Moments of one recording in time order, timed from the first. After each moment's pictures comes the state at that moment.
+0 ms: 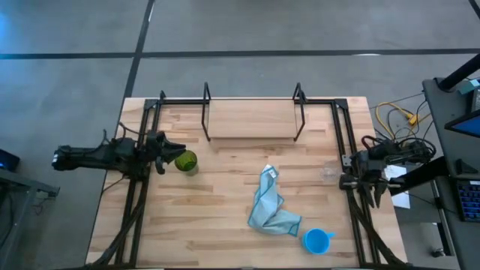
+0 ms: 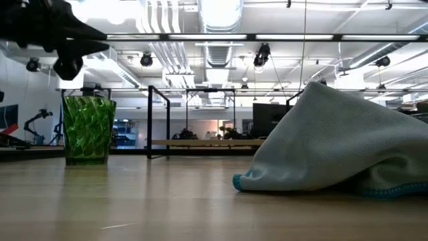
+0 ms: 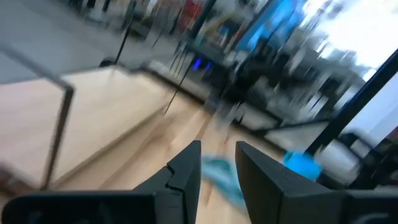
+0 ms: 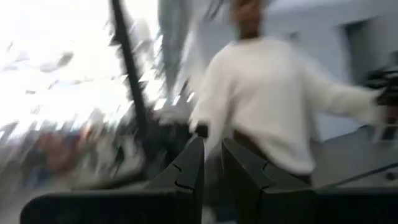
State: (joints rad) left arm -0.06 0.21 0.30 -0.23 -0.27 -0.51; right arm 0.24 0.00 0.01 0.72 -1.02 0.89
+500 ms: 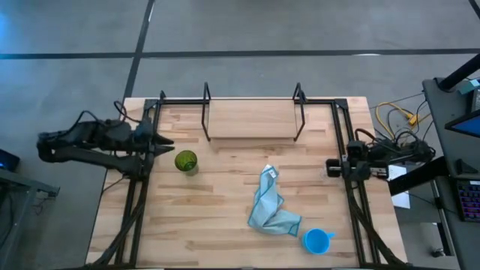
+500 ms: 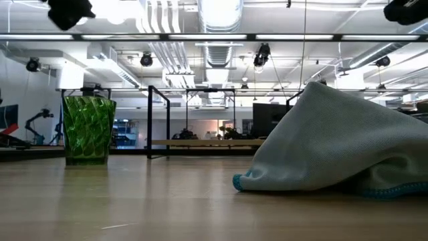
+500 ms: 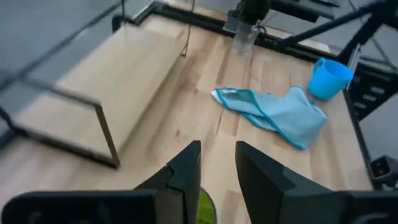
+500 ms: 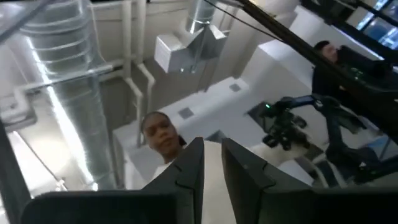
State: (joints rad) left arm -0.06 0.61 0.95 -0.88 -0.20 -0.30; right arm 0.24 0.05 0.02 0.71 -0.39 1.13
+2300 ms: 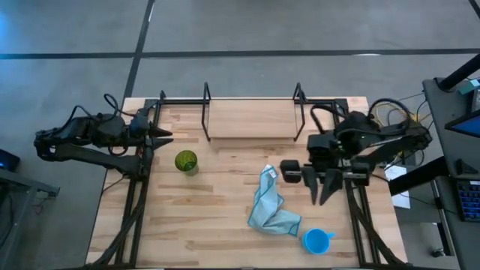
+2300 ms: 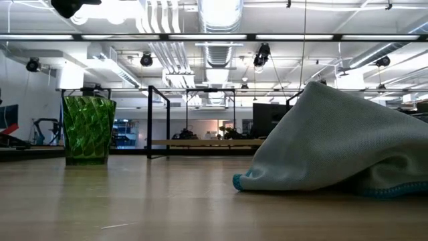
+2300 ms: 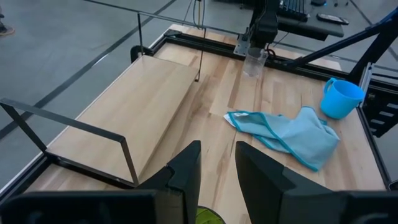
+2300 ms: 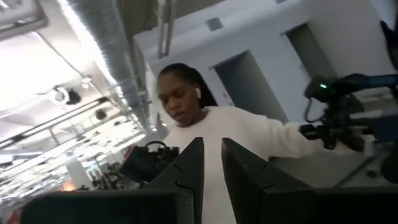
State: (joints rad) left arm -0.06 0.65 1.04 -0.88 -0.28 -0.26; right arm 0.23 1.36 1.38 0.56 -0.87 0.96
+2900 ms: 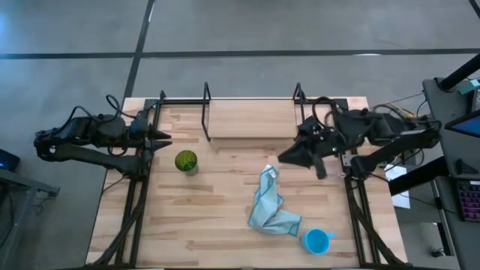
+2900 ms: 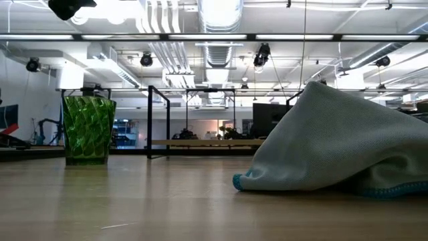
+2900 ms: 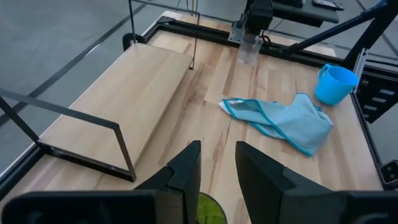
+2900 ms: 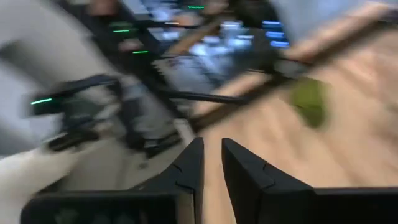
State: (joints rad) left arm -0.06 0.64 1.04 -0.93 -0.24 -0.26; right arm 0.25 1.21 1.52 -0.59 0.05 0.68
